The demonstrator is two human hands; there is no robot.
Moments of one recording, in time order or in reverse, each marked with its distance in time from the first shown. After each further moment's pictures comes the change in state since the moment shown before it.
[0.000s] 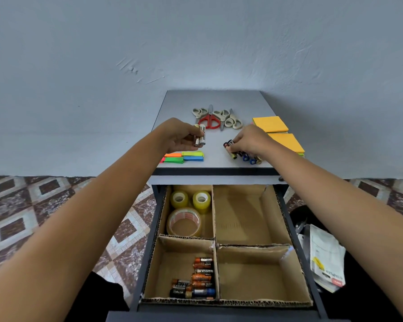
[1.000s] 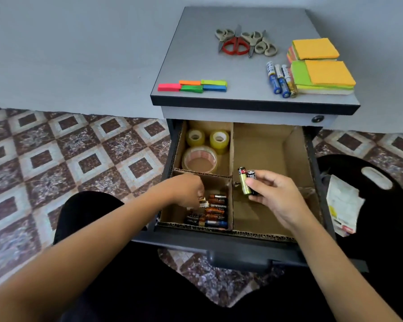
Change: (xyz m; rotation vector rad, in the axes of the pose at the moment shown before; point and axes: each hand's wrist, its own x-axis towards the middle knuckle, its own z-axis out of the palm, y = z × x) left_hand -0.070 -0.203 0.019 1.267 -0.478 0.095; right_hand -0.167 0.081 0.128 1.010 -0.185 0.214
